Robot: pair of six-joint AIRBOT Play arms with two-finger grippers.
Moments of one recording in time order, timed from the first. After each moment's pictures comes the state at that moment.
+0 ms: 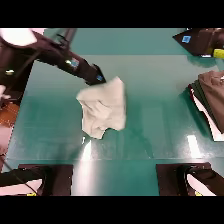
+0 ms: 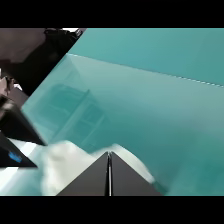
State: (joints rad) left arm -0.39 -1.41 1.72 0.97 -1.37 -1.29; right arm 0.13 -0.93 1.48 -0.94 1.06 1.42
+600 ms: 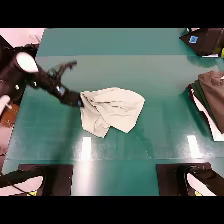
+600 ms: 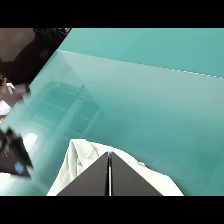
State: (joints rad) left arm -0.17 -1.34 1.22 0.98 -1.45 -1.26; right arm 0.09 -0.93 1.50 -0.94 1.12 1.44
